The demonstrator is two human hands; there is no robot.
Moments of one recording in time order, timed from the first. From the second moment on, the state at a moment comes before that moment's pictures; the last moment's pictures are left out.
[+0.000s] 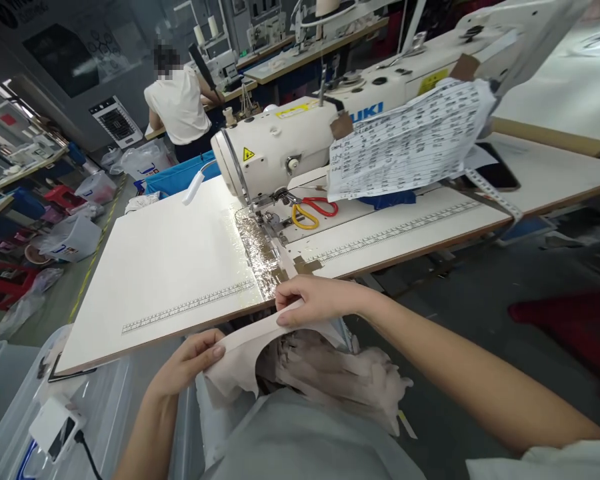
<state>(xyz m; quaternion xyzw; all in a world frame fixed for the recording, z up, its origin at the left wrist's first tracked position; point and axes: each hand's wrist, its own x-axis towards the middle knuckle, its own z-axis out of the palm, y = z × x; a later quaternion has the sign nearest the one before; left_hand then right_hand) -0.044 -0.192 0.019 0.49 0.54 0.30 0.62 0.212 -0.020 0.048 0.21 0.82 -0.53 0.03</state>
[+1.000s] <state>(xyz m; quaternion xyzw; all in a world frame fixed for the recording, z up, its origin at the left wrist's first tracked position) -0.045 -0.178 0.002 0.38 0.53 0.34 0.68 0.208 -0.009 0.036 0.30 0.76 -0.58 -0.02</state>
